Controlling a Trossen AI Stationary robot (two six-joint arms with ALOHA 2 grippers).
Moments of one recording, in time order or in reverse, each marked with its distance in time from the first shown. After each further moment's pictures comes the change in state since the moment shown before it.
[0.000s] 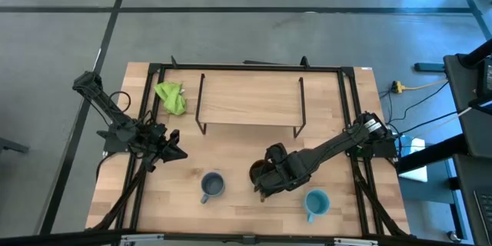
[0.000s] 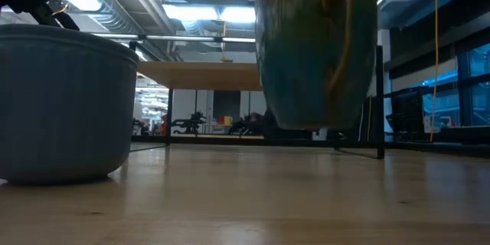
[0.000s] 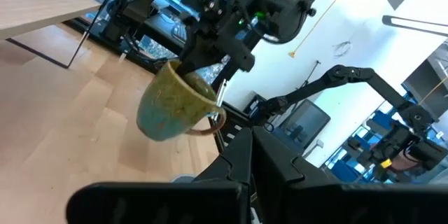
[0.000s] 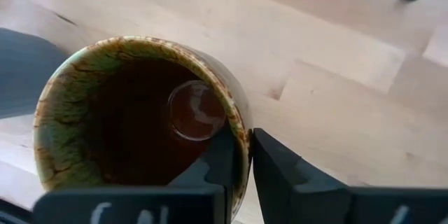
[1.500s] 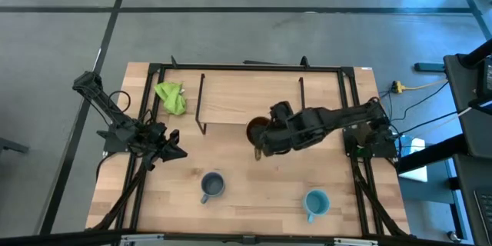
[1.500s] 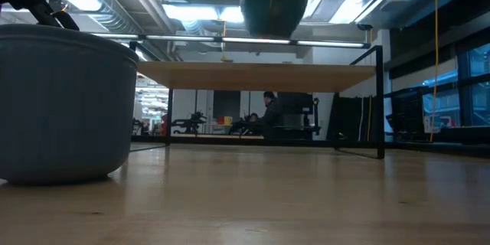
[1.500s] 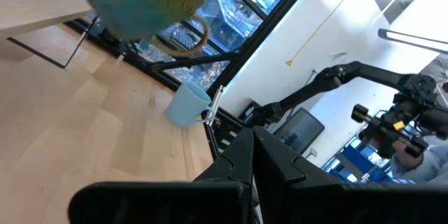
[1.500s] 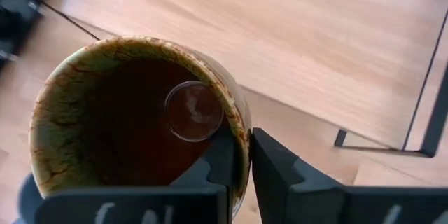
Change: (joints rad) left arm 0.000 0.000 0.000 0.028 -0.009 -0.036; right arm -0.185 -0.093 0.295 -0.236 0.243 -0.234
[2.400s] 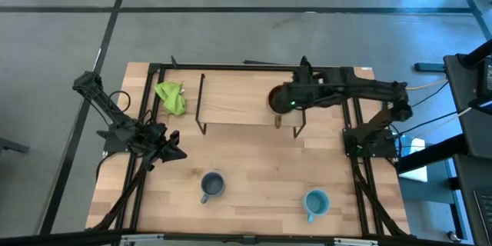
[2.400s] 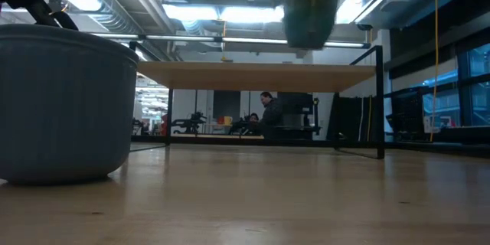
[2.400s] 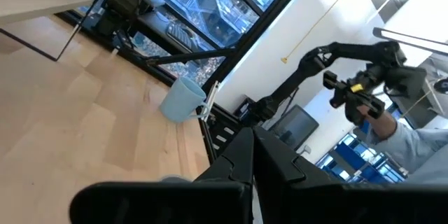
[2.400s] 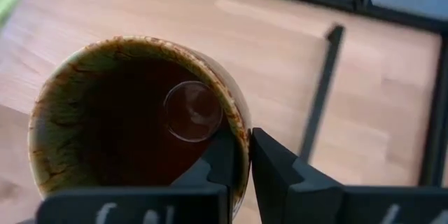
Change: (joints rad) left arm 0.000 0.000 0.000 -0.004 0.021 -0.020; right arm -0.274 -0.273 -0.245 -0.001 -0.086 -0.191
